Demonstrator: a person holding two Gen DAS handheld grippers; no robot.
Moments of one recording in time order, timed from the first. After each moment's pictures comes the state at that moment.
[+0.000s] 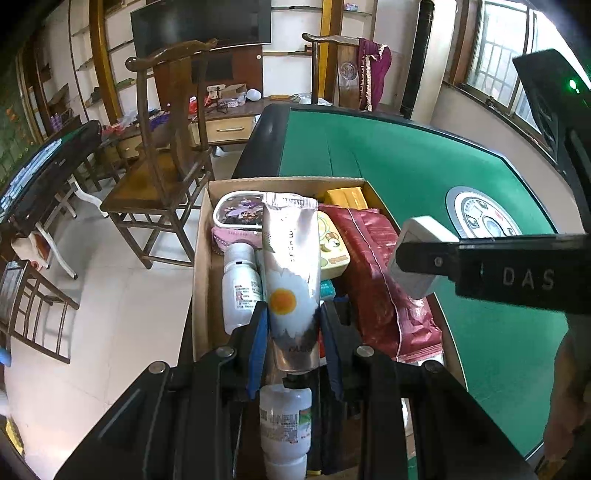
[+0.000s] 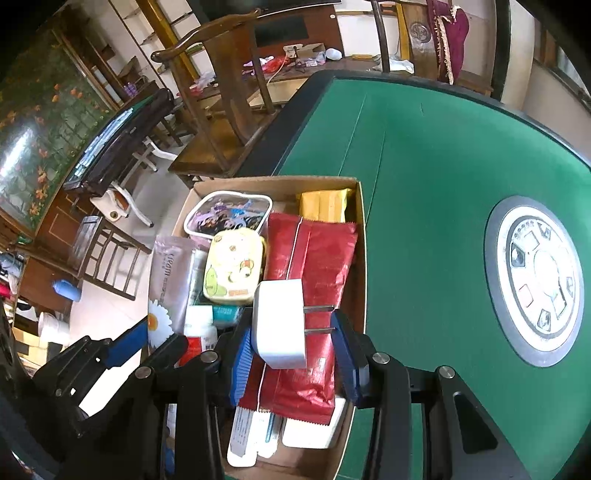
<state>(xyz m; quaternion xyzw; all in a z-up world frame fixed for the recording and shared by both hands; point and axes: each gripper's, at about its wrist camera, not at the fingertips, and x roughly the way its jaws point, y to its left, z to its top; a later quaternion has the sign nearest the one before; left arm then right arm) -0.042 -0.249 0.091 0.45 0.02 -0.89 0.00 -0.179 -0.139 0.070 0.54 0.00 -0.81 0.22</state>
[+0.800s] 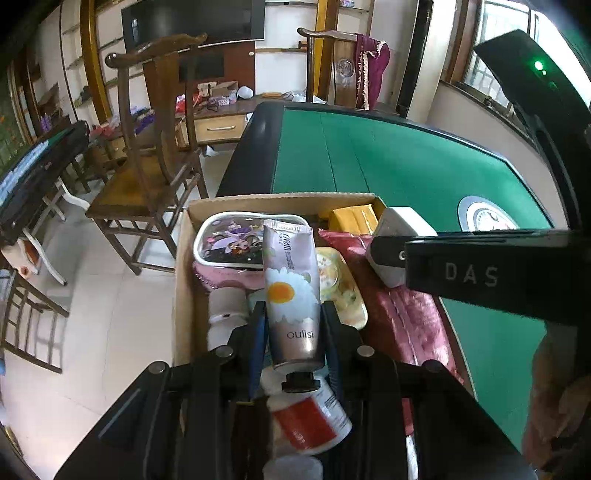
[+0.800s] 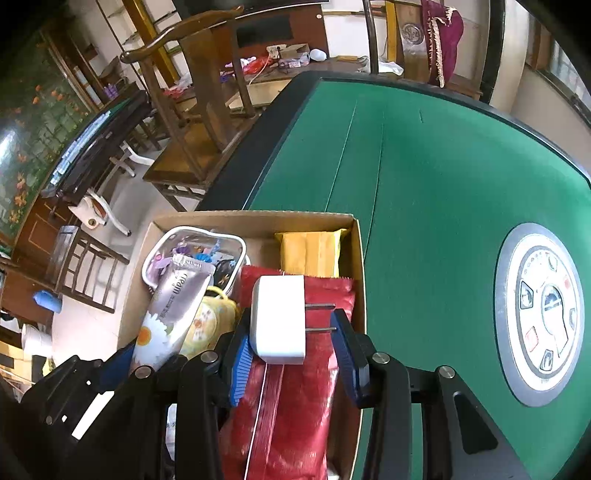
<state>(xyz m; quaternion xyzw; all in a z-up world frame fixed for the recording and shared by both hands) -0.096 -0.257 0.074 0.46 0.03 -0.89 -0.01 -0.231 -0.169 0.045 0.54 0.02 -0.82 0.18</state>
